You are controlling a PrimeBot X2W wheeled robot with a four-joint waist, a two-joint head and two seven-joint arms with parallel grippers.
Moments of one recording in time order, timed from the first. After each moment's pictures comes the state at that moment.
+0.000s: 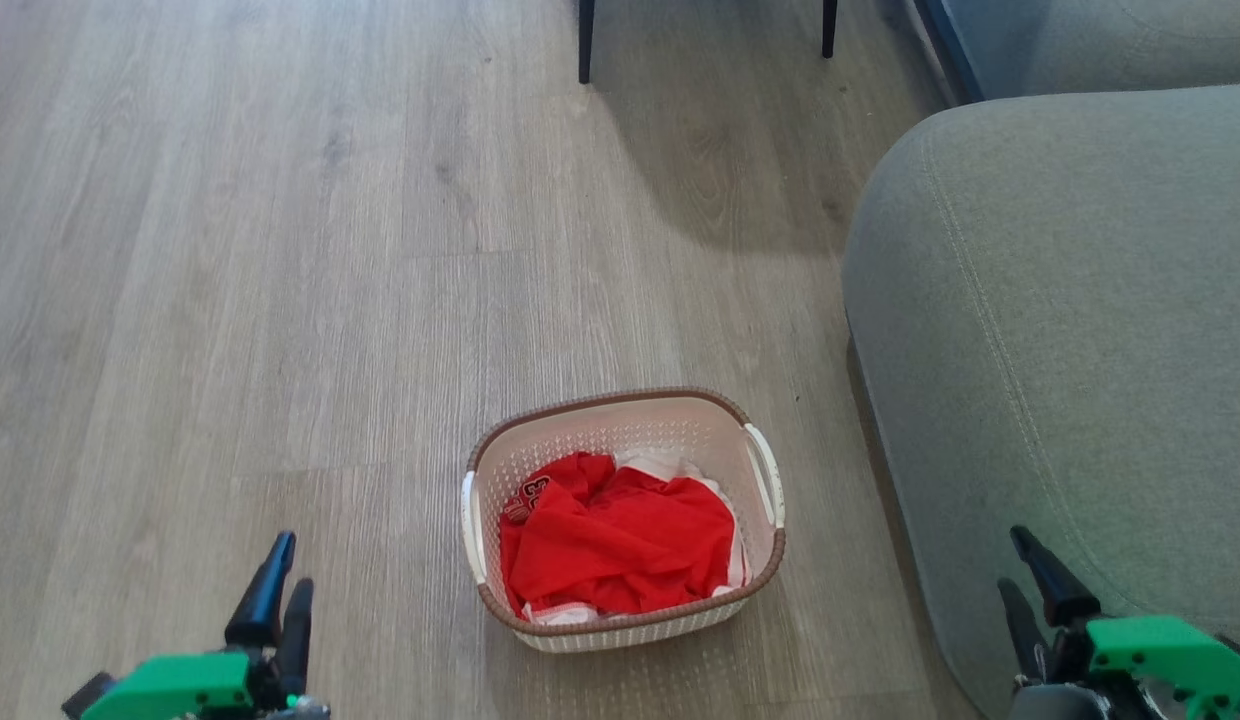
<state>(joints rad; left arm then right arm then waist) 0.04 0.04 0.07 0.37 -1.62 -0.12 0.10 0.01 -0.03 -0.12 0.37 1.62 0.13 0.10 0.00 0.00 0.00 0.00</state>
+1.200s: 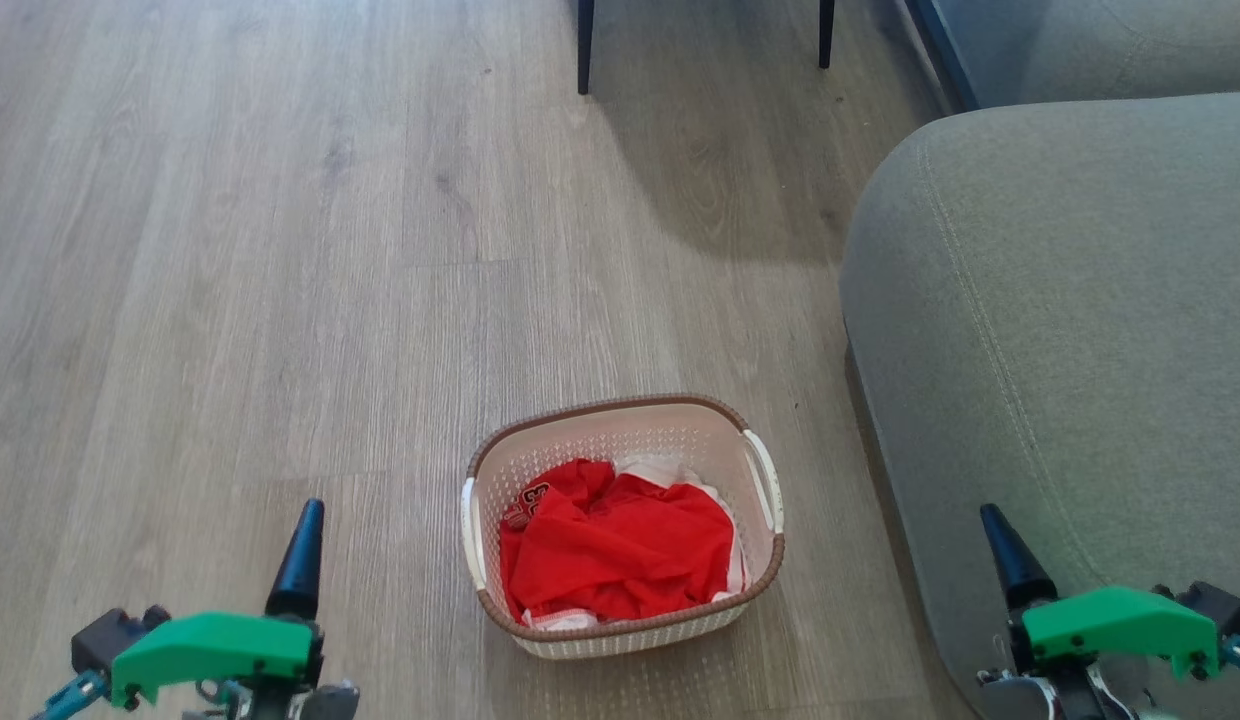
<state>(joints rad) 0.04 0.03 0.00 0.27 -1.29 -0.07 0.00 0.00 -0.03 -0.04 0.32 1.30 0.13 0.00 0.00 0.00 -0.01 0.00</state>
